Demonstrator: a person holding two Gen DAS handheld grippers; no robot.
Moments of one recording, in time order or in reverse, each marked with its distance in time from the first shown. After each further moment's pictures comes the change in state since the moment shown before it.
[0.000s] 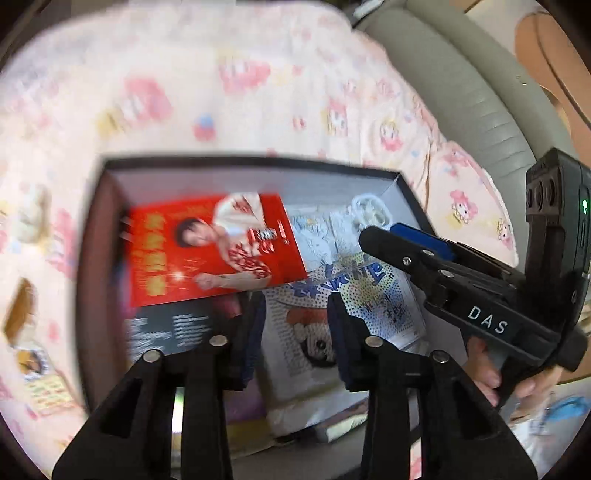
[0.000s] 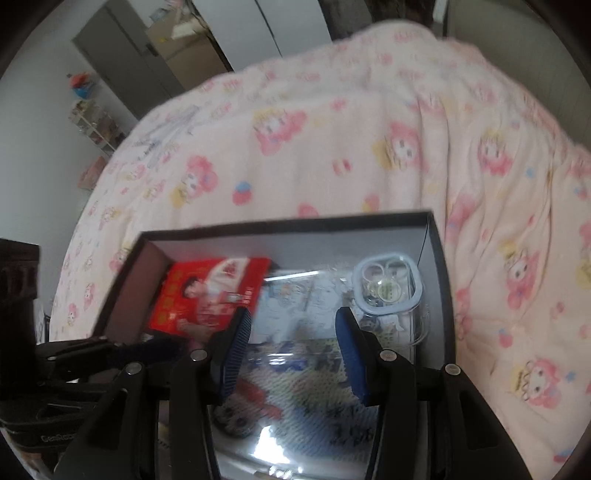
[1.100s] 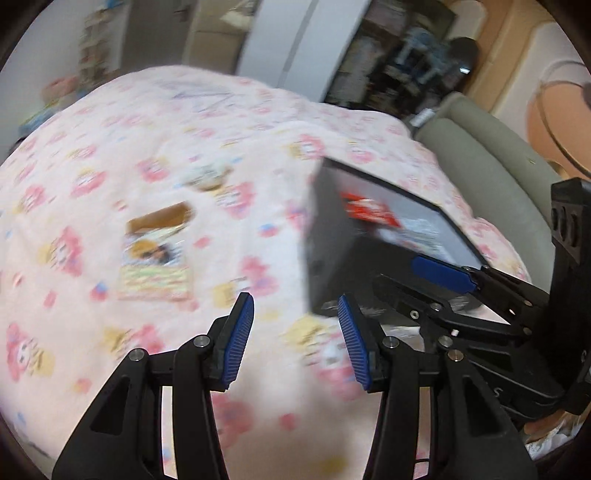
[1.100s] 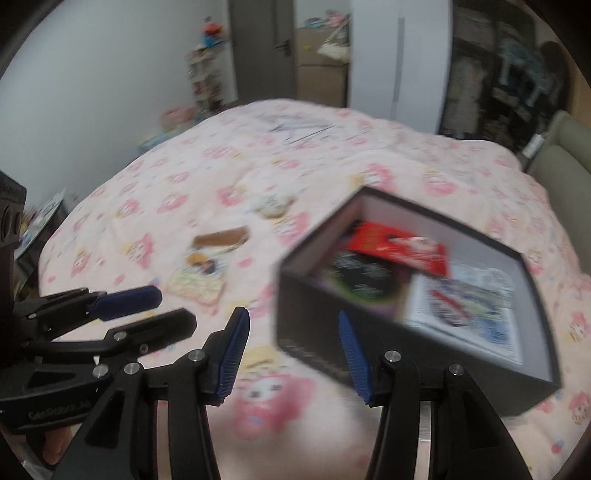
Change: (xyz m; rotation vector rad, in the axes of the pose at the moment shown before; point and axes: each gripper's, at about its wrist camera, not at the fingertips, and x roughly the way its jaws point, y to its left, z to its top) left arm -0.118 0.094 -0.215 -0.233 -0.416 0.187; right arm -0.047 0.221 -0.175 -0.493 -0.153 0.008
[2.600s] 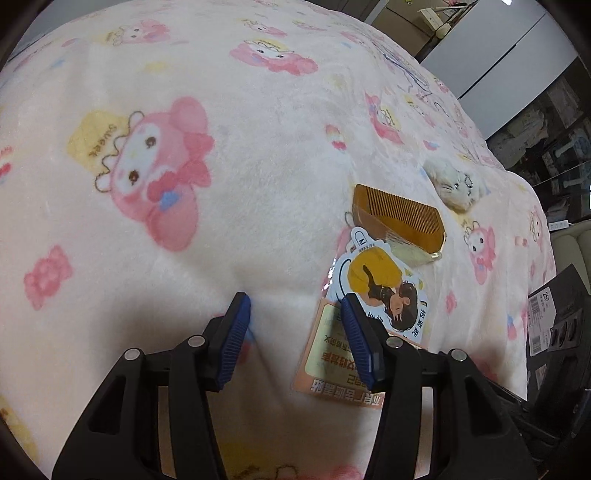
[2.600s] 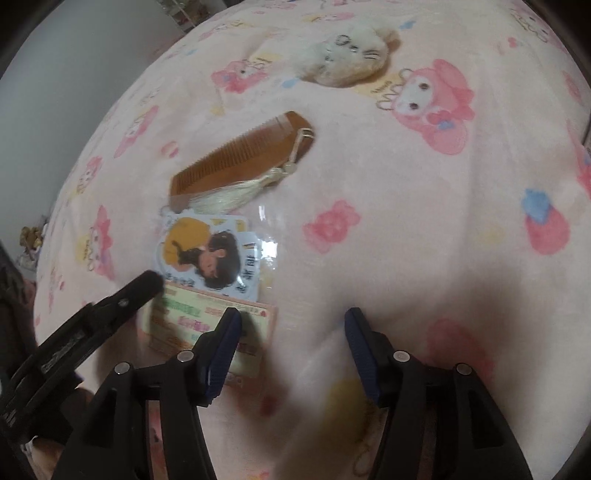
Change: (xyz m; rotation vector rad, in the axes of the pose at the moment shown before) left arm 0.169 0.243 0.003 -0.512 0.044 0.234; right arm 0.288 0.064 0.015 0.197 0.381 0.249
